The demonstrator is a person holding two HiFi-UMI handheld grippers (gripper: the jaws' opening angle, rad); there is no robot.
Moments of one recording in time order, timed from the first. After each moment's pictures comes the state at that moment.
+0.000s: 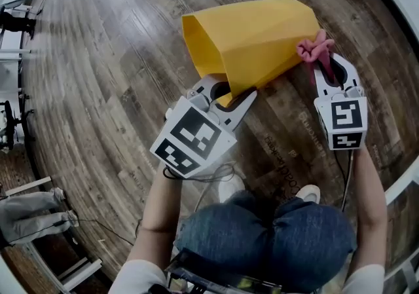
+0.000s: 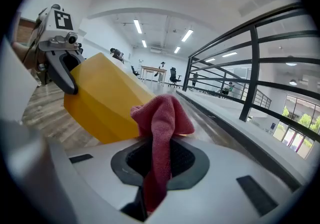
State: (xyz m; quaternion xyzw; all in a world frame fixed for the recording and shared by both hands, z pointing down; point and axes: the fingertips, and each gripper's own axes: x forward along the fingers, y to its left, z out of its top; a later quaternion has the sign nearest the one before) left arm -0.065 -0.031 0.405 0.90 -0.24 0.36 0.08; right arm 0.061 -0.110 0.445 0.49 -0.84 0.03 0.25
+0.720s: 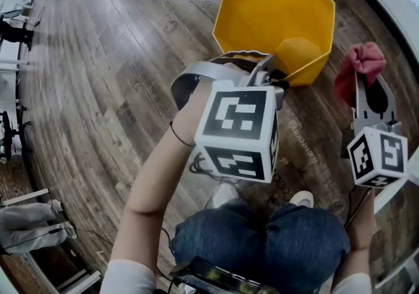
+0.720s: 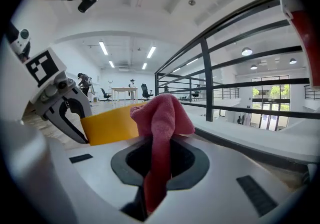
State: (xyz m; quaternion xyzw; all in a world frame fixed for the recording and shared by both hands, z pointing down) left arm 0.030 -0.049 0.372 0.84 -0.05 0.51 -0.19; right arm 0.162 -0.086 0.335 0.62 -0.77 0.08 0.09
